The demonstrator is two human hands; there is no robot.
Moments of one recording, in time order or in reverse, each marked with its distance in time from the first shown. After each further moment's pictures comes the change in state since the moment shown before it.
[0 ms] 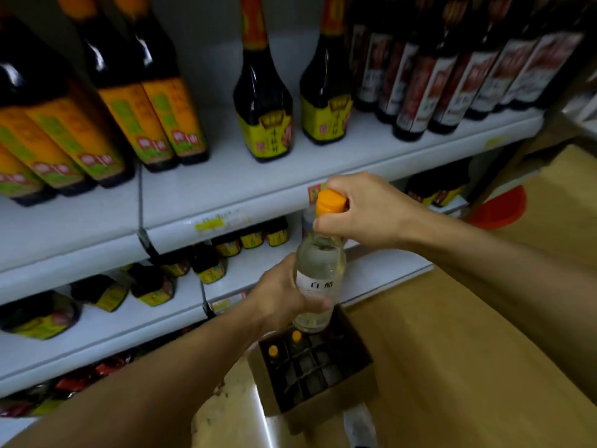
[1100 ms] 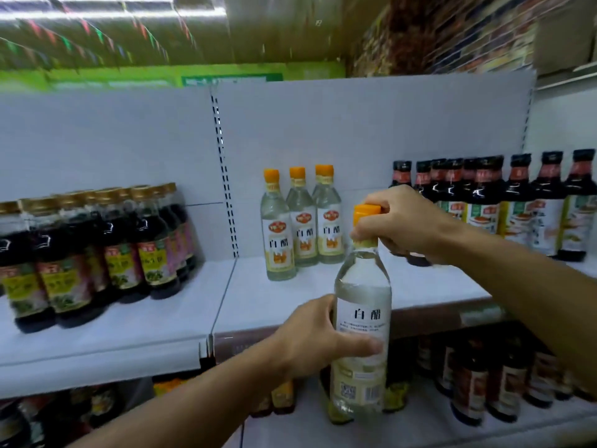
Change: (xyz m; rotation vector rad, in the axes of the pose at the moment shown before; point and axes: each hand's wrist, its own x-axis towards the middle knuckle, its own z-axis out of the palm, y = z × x) left_hand -0.096 0.379 -0.154 0.211 0.195 0.348; right_hand 0.084 -0.282 -0.304 0.184 0.174 -0.407
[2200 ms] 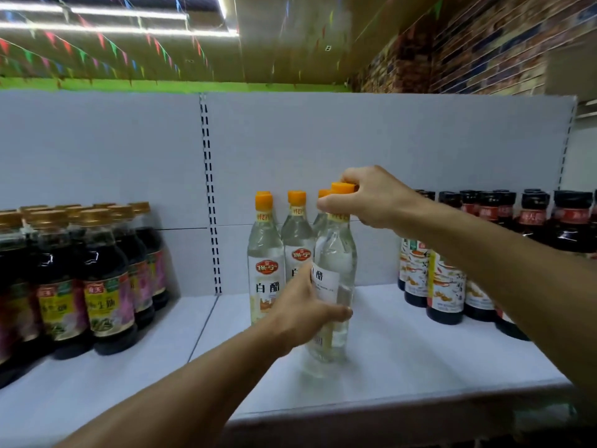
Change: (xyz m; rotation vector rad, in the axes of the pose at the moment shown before) left_hand 0.143 -0.020 -0.072 -0.046 0.357 0.074; right_hand 0.161 0.035 -0.014 -0.242 0.093 -0.088
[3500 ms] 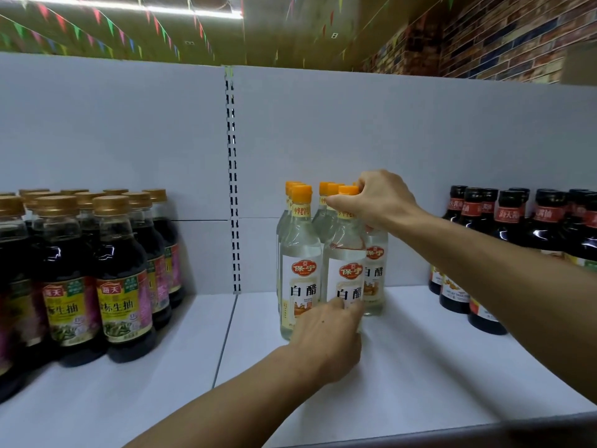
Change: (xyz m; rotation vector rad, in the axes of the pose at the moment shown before) left_hand 0.008 -0.052 -0.017 0.998 -0.048 0.256; right_hand 0.070 0.024 0.077 -0.315 0.252 0.154
